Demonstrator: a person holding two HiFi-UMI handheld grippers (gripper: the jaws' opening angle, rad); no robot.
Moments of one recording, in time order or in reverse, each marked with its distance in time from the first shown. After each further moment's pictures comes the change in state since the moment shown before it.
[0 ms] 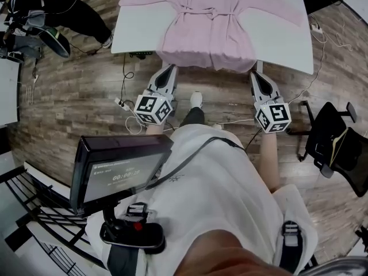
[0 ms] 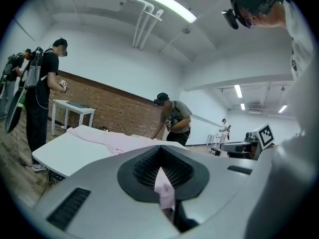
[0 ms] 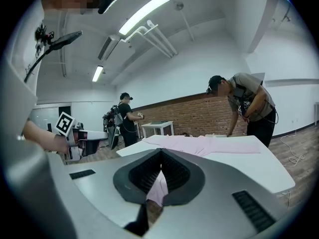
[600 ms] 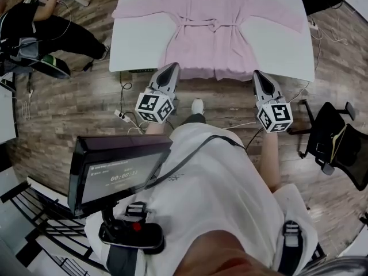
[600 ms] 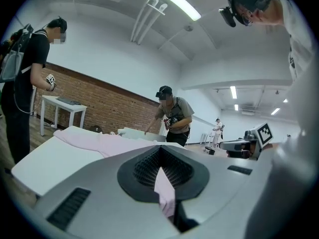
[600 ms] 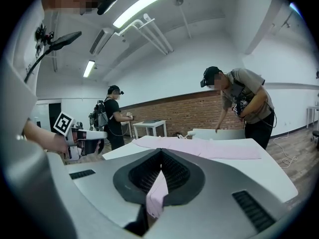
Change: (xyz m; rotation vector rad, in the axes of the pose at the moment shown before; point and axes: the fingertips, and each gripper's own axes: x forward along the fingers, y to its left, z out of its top) left arm 0.070 0.064 0.026 -0.001 0.026 -0.091; right arm 0.074 -0.018 0.025 -0.001 0.021 -0.090
